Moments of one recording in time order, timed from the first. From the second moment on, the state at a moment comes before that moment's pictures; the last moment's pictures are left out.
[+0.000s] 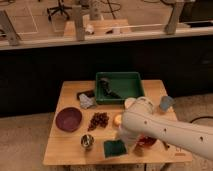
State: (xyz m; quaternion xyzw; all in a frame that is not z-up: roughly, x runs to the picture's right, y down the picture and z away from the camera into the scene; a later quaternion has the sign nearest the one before) arm 0.081 0.255 0.666 -0.31 -0.18 -0.29 0.89
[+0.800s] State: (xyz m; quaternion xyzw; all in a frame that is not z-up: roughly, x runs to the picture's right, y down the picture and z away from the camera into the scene) arm 0.083 0.262 0.719 -0.30 -0.16 -0.28 0.90
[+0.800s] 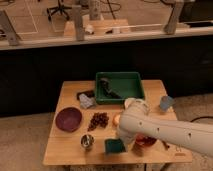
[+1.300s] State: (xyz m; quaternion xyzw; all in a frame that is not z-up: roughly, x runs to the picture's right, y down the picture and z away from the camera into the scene) arm 0.094 0.278 0.753 -0.29 -0.16 -0.27 0.91
